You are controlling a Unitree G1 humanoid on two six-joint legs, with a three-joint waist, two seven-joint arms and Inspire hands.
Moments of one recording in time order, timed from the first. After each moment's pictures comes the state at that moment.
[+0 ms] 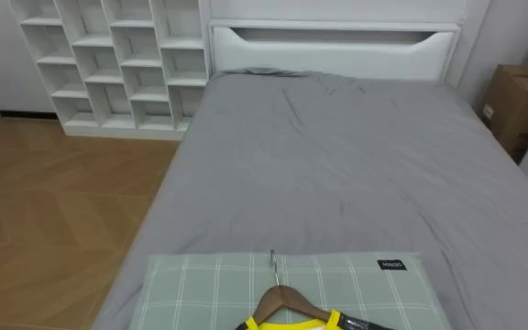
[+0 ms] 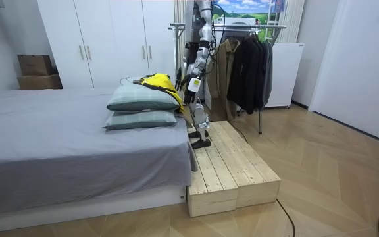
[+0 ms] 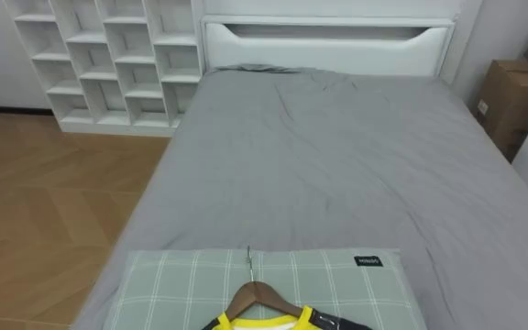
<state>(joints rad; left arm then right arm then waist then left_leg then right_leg) 0.18 0.14 0.10 1.16 -0.26 -0.06 -0.12 0.08 -0.20 -0.02 1.32 0.40 0.02 0.30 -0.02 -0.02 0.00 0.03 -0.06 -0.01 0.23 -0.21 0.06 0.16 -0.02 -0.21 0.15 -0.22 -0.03</state>
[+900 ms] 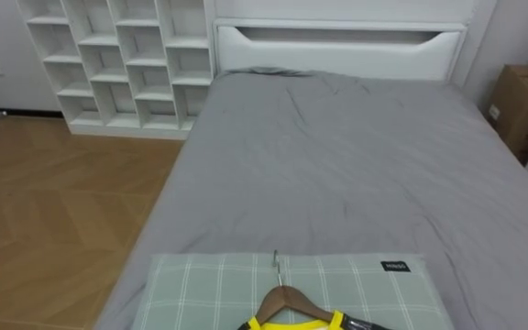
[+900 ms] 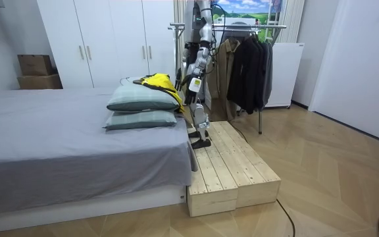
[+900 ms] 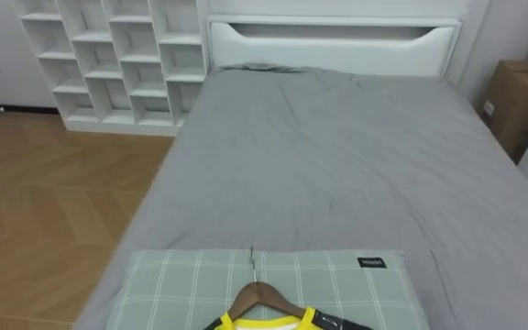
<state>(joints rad) 0.18 0.14 0.10 1.16 -0.28 -0.05 -0.11 0.08 -0.19 -0.01 1.33 0.42 0.02 0.28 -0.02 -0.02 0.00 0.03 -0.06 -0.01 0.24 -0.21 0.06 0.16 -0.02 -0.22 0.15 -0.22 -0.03</state>
